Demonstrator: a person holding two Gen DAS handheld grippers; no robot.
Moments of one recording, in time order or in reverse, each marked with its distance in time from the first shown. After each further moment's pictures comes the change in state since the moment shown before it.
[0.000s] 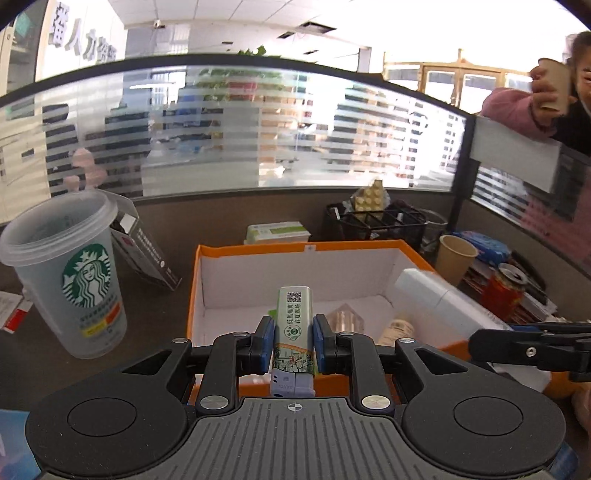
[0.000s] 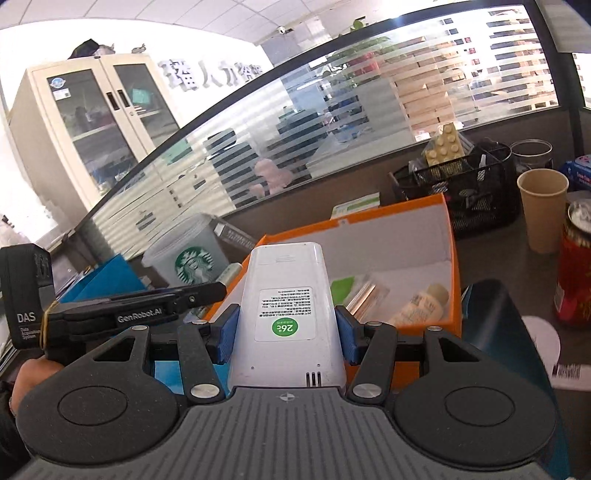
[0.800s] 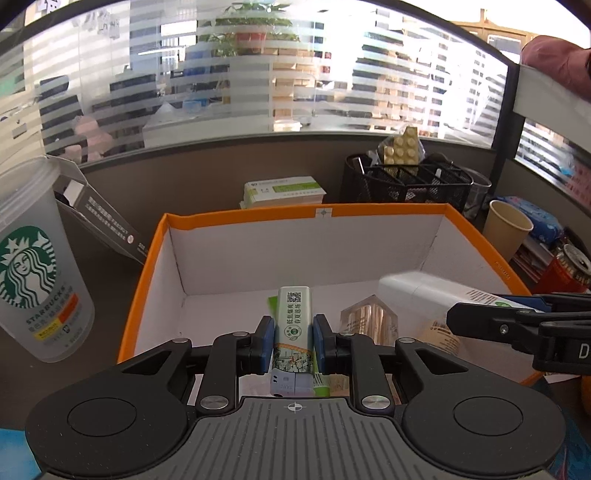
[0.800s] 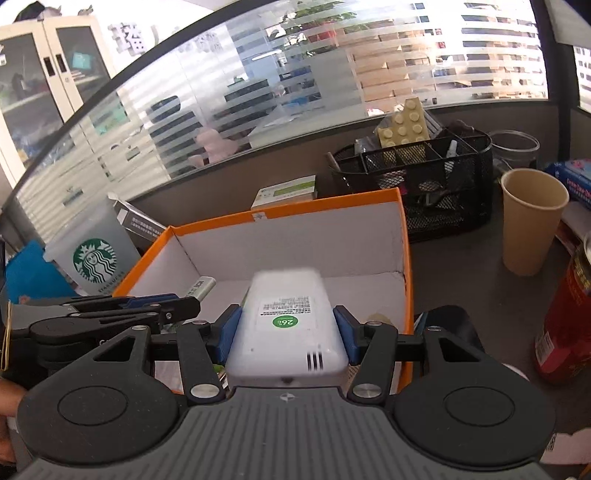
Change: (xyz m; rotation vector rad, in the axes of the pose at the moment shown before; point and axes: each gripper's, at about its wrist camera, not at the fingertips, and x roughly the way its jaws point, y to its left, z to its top) left arm 0.101 -0.013 0.005 0.005 0.152 0.065; right arm 0.084 -0.047 0.026 -0.046 0.104 -0.198
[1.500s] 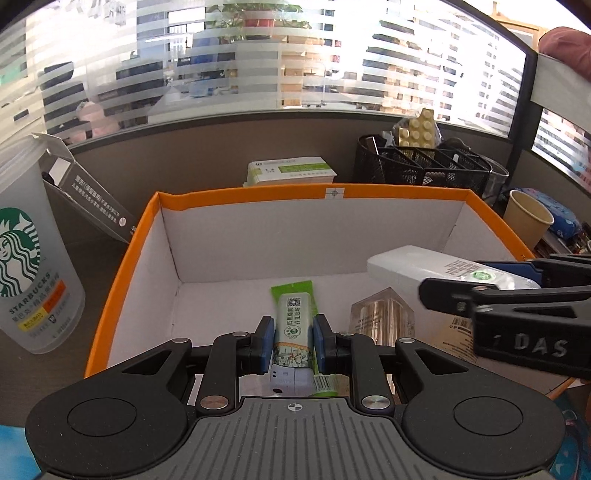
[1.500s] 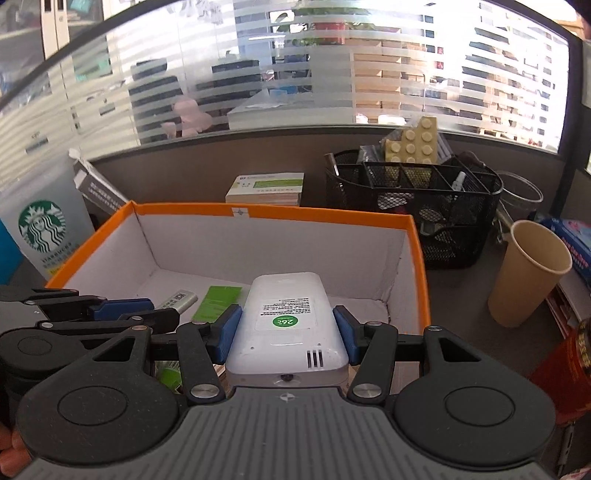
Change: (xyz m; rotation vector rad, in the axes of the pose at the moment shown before) left arm 0.030 -0.003 0.001 -0.017 0.045 0.027; right arm 0.046 0.027 0.017 -0.176 0.052 -0.177
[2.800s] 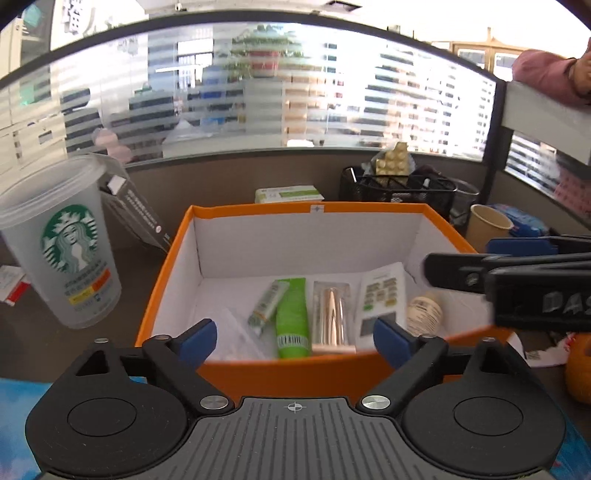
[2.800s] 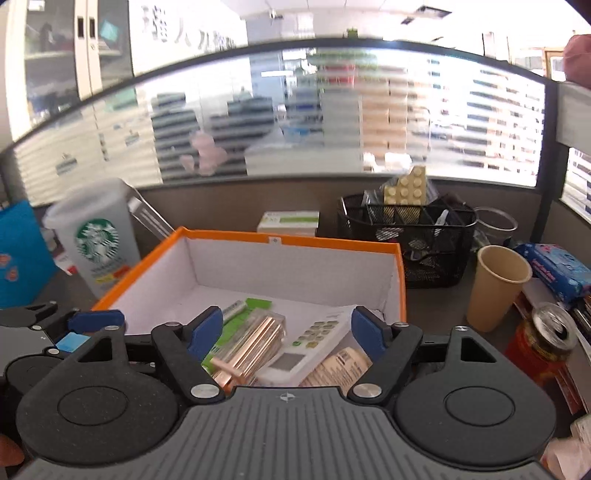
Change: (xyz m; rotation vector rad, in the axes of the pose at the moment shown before) left arm -0.091 -0.010 -0.046 -0.009 -0.146 0.018; right arm -0.099 0.015 -0.024 -0.017 -0.155 0.032
